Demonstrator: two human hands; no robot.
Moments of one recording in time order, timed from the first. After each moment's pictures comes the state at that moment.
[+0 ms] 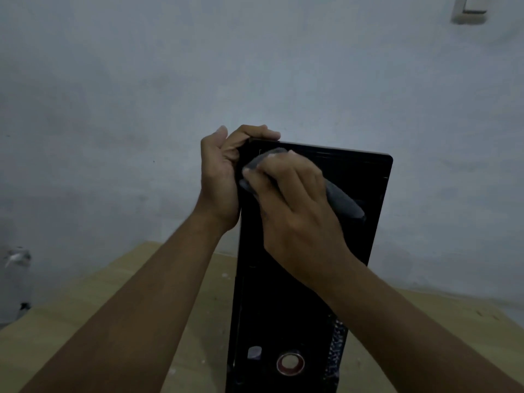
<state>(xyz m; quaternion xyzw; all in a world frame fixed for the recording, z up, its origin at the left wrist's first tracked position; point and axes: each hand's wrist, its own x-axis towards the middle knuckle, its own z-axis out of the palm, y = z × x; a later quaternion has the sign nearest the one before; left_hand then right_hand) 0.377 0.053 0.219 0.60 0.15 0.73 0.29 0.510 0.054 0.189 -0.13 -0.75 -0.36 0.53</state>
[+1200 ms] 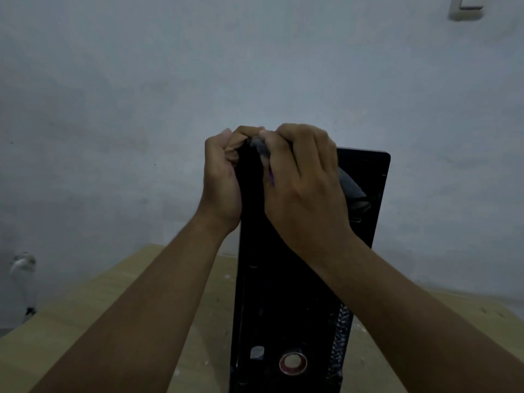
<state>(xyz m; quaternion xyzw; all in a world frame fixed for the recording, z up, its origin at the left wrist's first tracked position) 0.385 0.052 0.218 0.58 0.11 0.73 0.35 0.503 0.052 0.212 -0.18 -0.68 -0.39 0.59</state>
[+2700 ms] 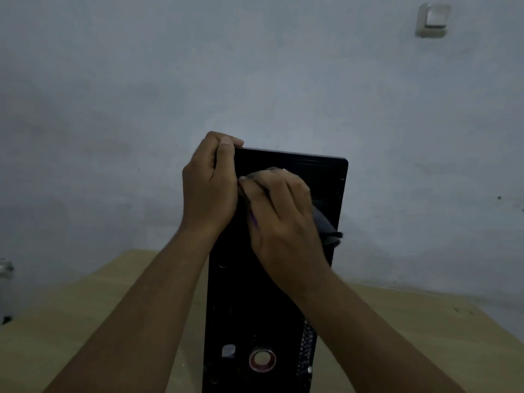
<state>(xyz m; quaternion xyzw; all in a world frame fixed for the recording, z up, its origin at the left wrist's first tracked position) 0.418 0.031 0.220 0.51 0.44 0.74 -0.05 0.533 0.054 0.173 -0.15 -0.73 -0.34 0.58</state>
